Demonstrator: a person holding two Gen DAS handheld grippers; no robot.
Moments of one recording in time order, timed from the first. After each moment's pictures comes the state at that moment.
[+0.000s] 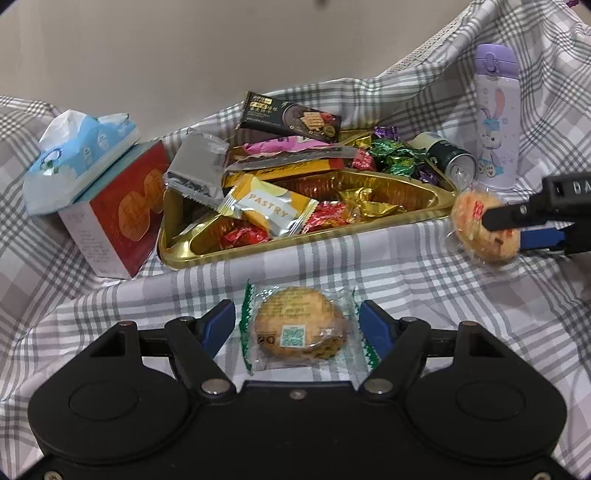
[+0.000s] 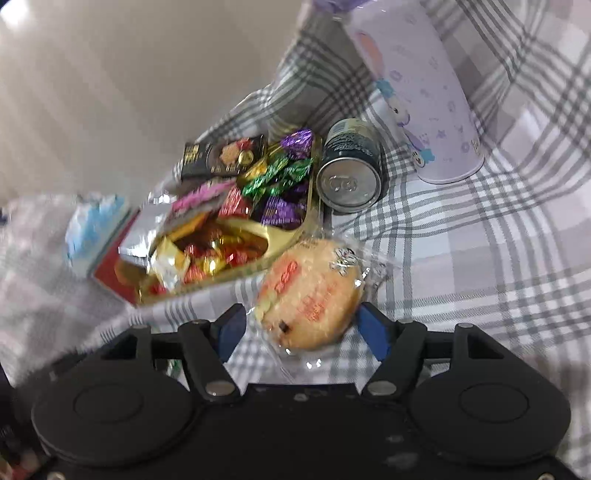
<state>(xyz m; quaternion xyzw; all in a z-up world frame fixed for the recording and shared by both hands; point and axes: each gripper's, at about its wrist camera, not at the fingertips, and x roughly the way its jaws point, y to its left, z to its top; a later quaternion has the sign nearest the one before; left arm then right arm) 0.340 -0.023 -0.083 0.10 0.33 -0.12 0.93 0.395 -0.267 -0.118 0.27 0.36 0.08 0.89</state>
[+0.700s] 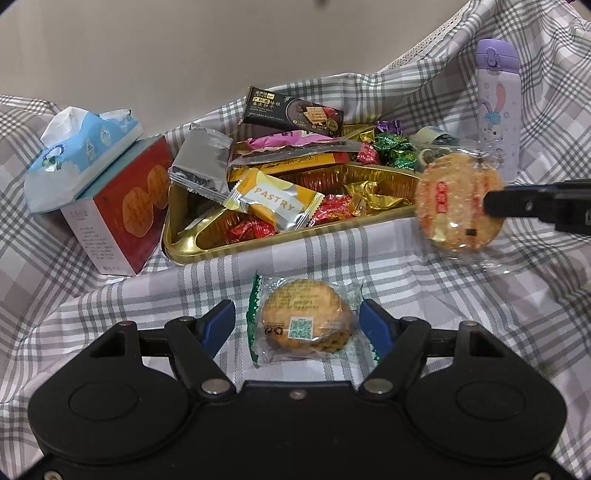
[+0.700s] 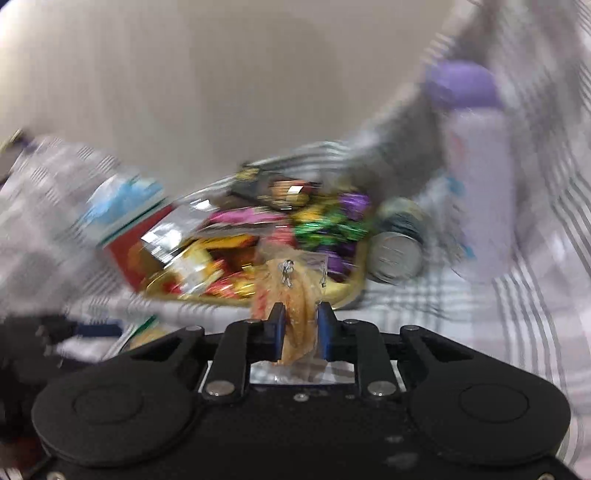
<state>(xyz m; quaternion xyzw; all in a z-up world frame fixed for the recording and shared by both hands) 0.341 -0.017 -0.083 0.11 0.34 -0.12 0.93 0.377 -0.217 -0.085 0.09 0.27 0.12 0.95</state>
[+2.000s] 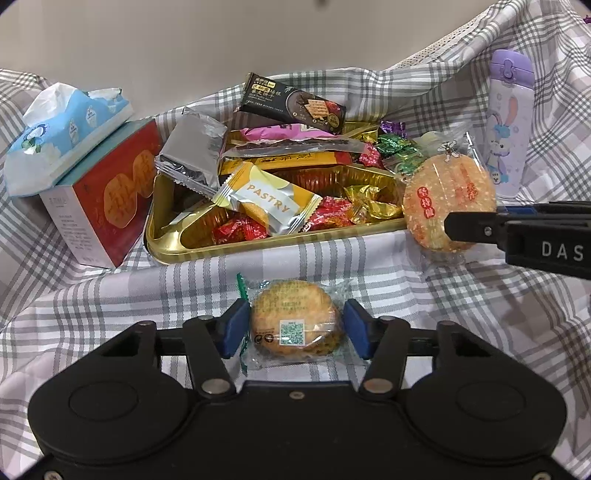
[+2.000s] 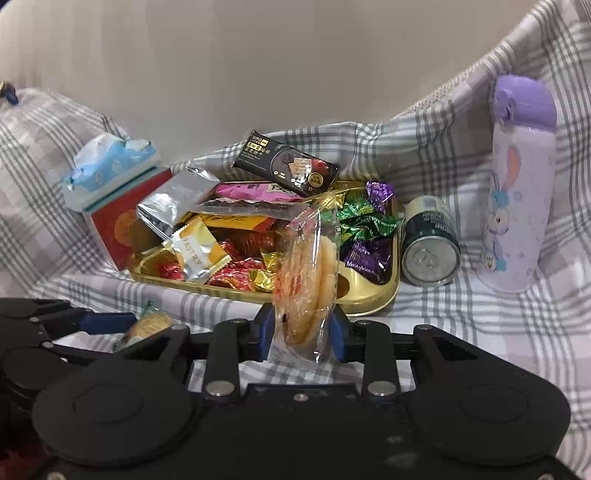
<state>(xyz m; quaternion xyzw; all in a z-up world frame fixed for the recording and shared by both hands) 0.358 -0.016 -0.085 0.07 0.36 -0.14 0.92 0.407 -0.172 -0.084 0.05 0.31 0.08 0.94</state>
